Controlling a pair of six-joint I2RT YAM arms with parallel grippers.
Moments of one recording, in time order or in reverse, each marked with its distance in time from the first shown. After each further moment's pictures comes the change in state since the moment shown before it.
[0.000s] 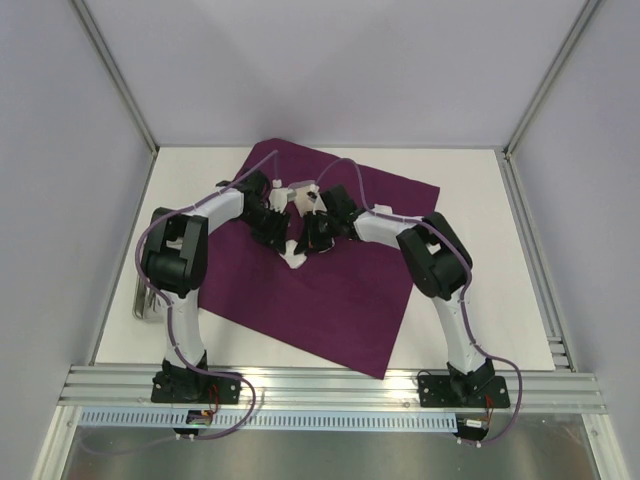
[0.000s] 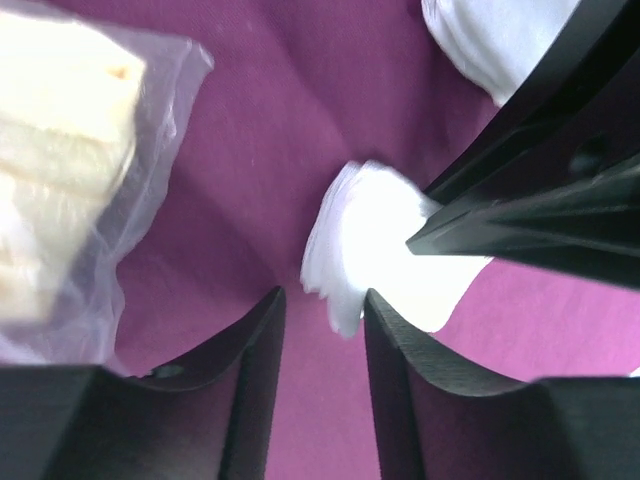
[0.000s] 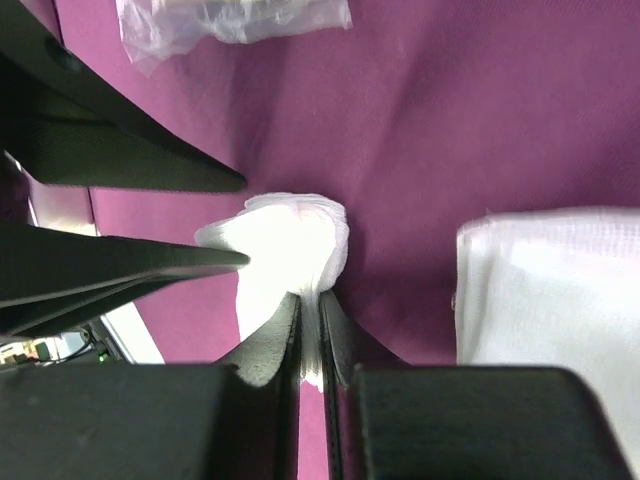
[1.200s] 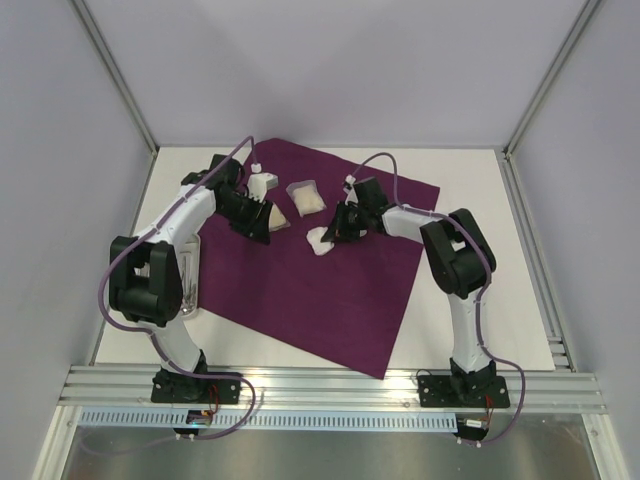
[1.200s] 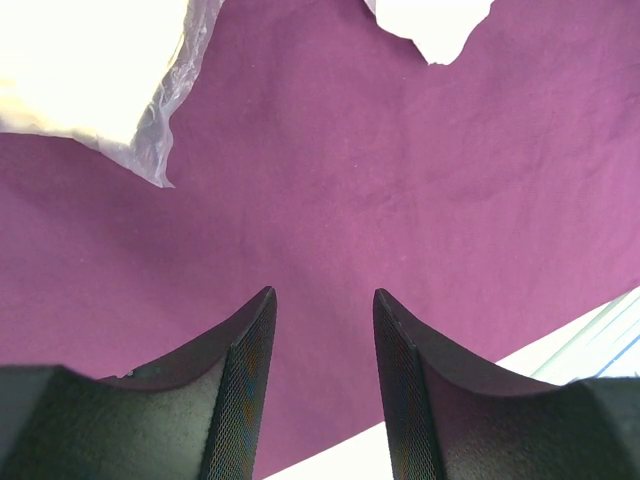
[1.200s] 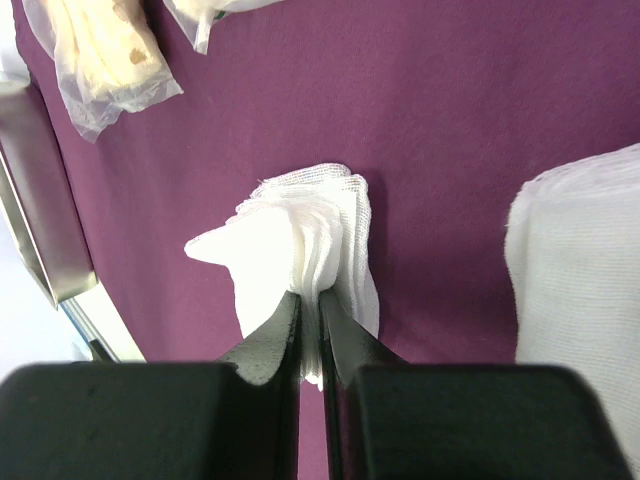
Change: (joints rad) left arm 0.077 -0.281 -0.035 -0.161 0.012 0.098; right arm -0.160 -0.101 -0.149 0.047 0.023 0.031
